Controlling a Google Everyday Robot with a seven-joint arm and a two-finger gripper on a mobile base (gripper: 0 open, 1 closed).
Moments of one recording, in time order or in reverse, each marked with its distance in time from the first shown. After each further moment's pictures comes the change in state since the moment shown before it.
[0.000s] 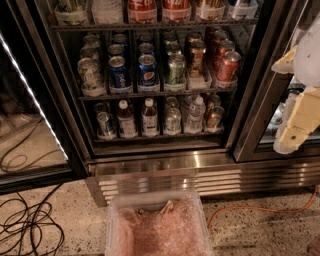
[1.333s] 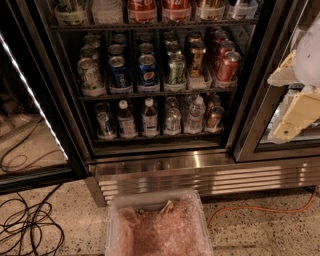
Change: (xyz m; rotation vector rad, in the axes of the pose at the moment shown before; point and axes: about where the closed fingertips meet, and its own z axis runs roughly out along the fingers) arm 0.000 0.000 0.000 0.000 0.000 0.000
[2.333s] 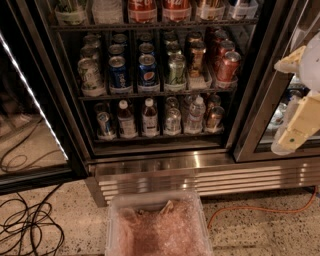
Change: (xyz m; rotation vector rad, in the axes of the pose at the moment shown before) arm -0.001 0.001 -0.001 0.050 -0.081 0.014
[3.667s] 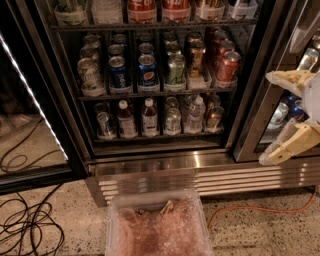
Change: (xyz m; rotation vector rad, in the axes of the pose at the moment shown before) arm 0.000 0.004 0.032 0.085 -0.409 -0.054
